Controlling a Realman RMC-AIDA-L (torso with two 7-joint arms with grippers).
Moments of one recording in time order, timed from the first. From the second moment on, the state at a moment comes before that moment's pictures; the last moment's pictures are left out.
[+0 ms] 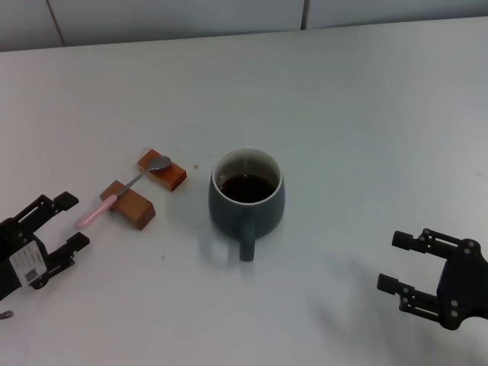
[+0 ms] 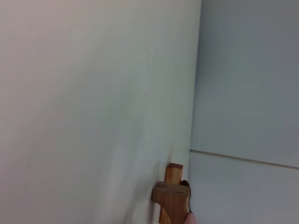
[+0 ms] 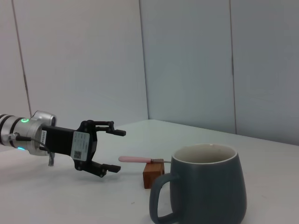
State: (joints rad) left arm -0.24 -2.06 0.30 0.34 1.98 1.51 -2.38; right arm 0.28 2.08 -0.18 -0.40 -2.30 -1.78 0.69
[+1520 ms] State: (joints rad) left arm -0.31 -2.06 0.31 0.27 1.98 1.41 -2.33; right arm 0.28 2.08 -0.17 -0.40 -2.30 -1.78 0.71
